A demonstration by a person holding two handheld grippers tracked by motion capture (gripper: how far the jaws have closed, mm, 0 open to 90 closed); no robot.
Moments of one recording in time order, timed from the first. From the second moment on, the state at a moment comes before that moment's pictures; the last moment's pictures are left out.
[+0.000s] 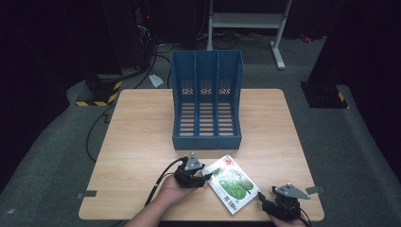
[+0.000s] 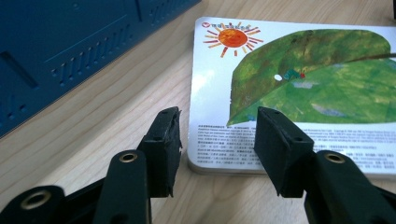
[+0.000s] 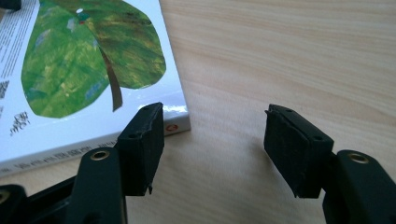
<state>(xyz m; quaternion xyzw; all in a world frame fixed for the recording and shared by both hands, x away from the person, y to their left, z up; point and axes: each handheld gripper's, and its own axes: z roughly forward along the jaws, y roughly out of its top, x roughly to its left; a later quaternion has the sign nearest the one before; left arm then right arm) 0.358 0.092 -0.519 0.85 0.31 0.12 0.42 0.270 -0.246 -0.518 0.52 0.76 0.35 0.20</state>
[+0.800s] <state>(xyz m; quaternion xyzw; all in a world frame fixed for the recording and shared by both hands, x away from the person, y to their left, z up) 0.325 0.156 -0.520 0.82 0.37 0.13 0.41 0.320 -0.183 -0.511 0.48 0.79 0.33 0.20</state>
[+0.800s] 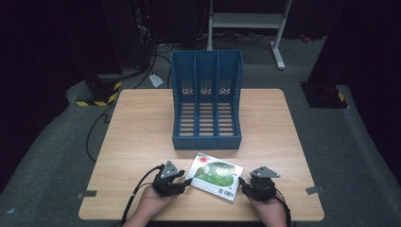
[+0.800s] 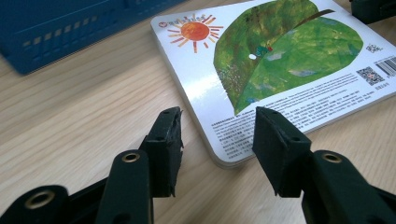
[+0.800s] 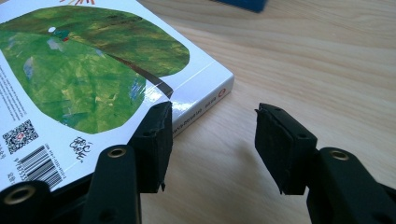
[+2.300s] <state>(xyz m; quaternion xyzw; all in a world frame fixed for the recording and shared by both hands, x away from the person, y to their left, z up) 0.323 0.169 -0.522 0.80 0.39 0.16 0.42 0.301 -0.162 -0.507 0.42 0.81 0.37 0.15</state>
